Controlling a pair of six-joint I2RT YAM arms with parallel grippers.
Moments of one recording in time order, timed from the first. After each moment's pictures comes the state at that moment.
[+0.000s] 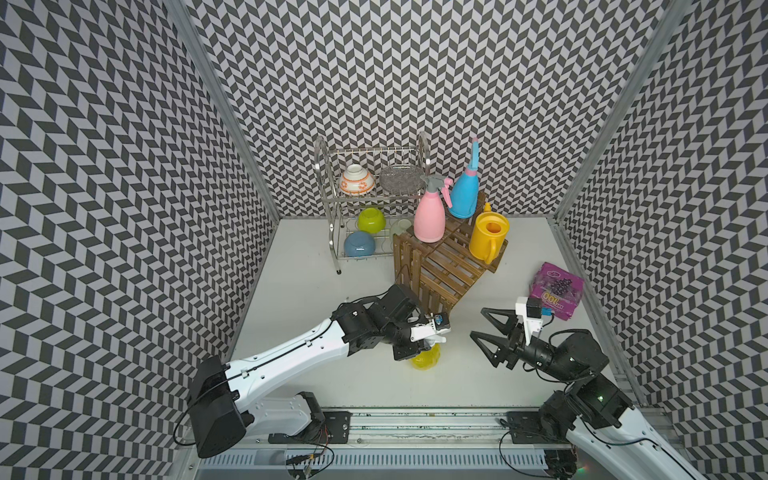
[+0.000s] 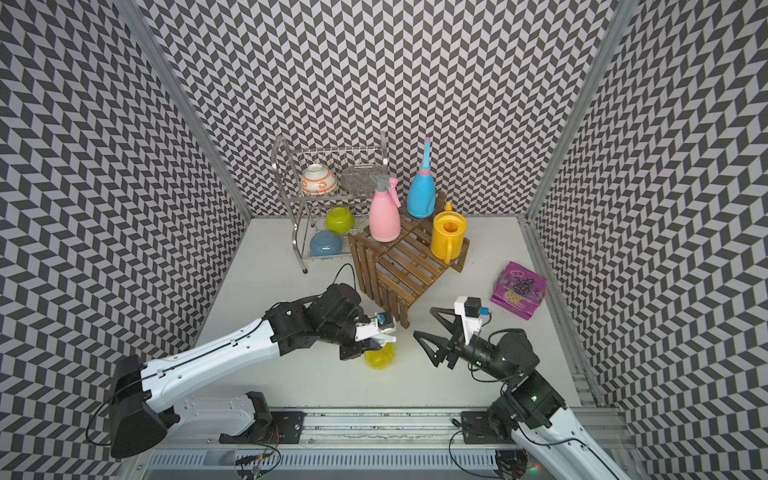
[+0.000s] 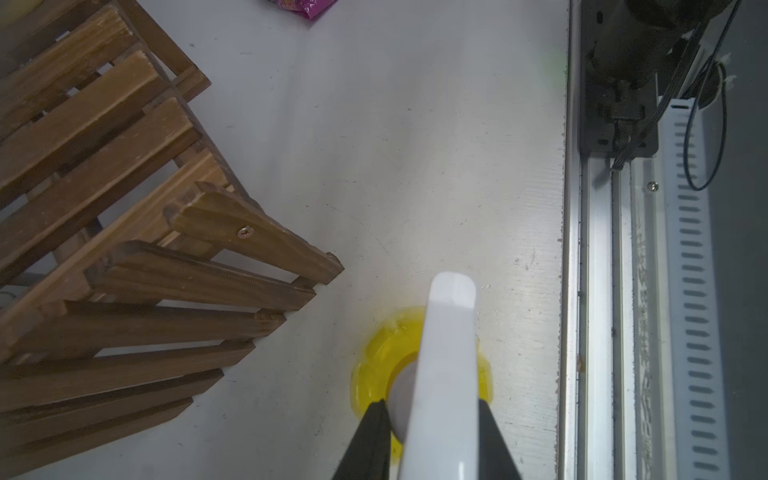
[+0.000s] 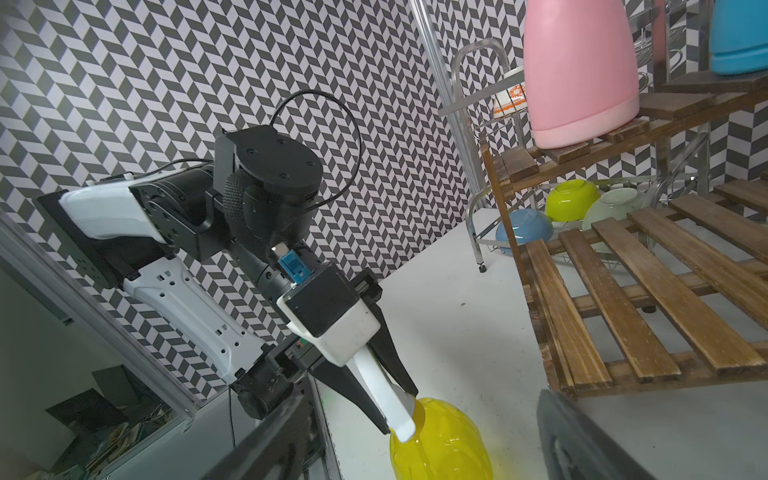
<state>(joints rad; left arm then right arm) -0.97 1.27 1.03 -0.69 0.23 0.46 0.63 0.34 0.36 -0.02 -0.39 0.40</state>
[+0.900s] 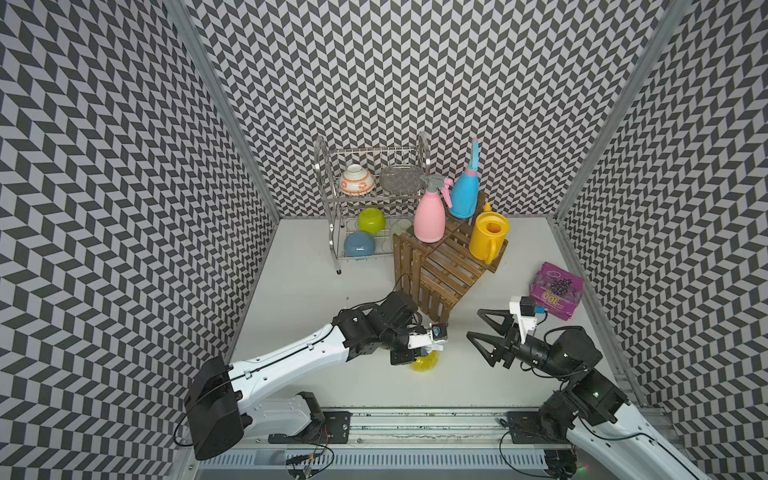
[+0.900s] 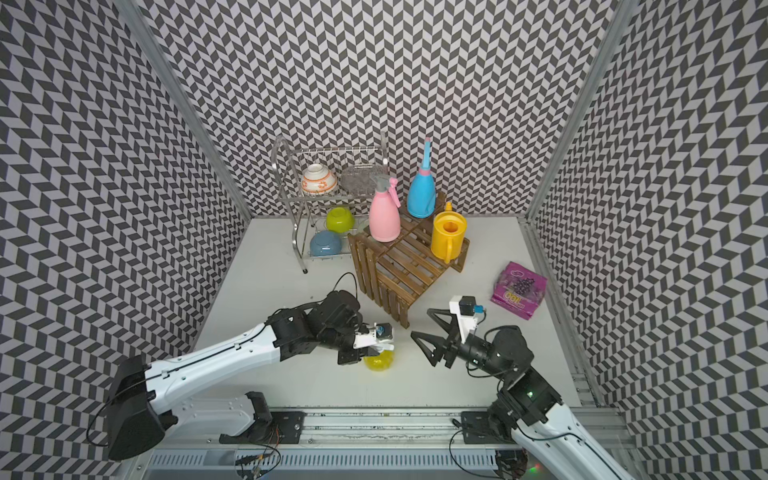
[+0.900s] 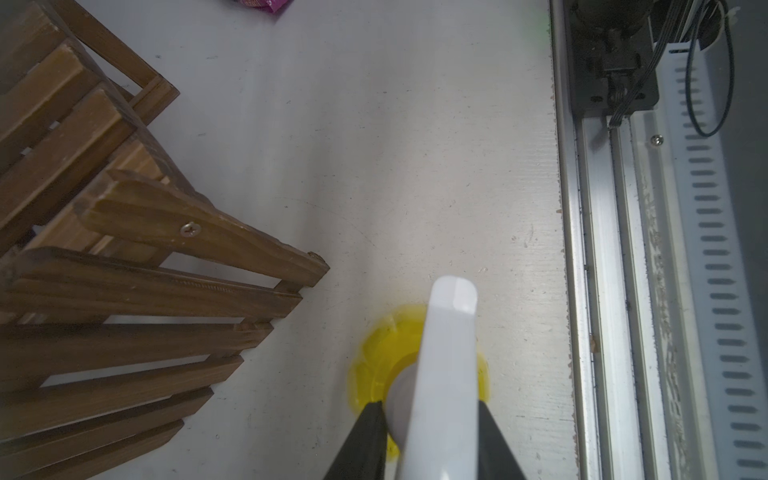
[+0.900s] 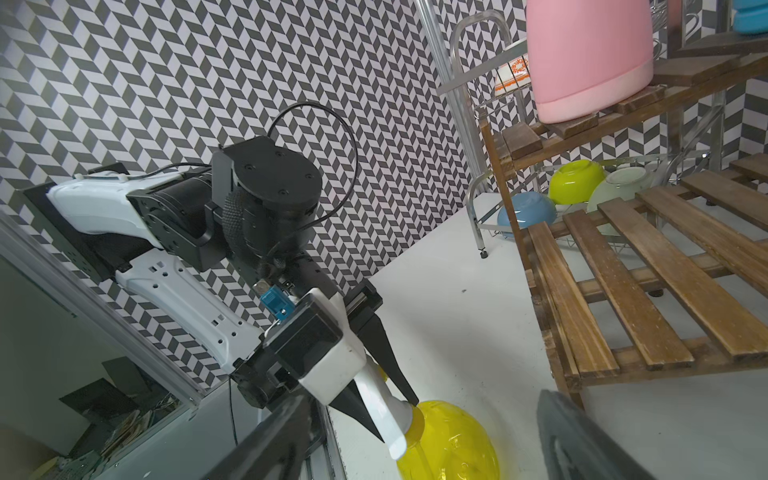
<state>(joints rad) -0.97 1.22 0.93 -0.62 0.25 0.54 0.63 0.37 0.36 -0.01 -0.42 0.40</state>
